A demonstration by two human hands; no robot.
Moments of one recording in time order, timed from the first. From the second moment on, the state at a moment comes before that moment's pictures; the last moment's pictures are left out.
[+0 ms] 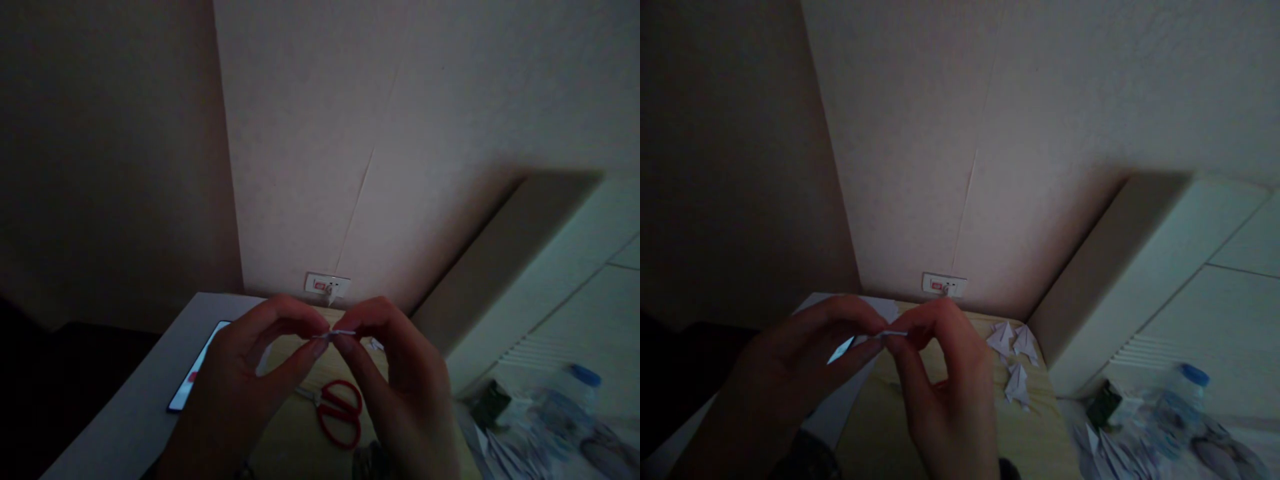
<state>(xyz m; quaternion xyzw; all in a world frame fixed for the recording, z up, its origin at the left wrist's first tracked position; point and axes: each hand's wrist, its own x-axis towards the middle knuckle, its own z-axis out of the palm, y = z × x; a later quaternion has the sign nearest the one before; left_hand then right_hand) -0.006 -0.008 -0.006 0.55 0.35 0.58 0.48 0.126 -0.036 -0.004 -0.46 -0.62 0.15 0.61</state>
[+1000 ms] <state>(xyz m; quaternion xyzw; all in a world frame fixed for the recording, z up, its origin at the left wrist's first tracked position) -0.012 -0.003 -0.003 0.63 0.38 0.54 0.42 0.130 -0.033 -0.006 -0.42 -0.66 0.12 0.62</state>
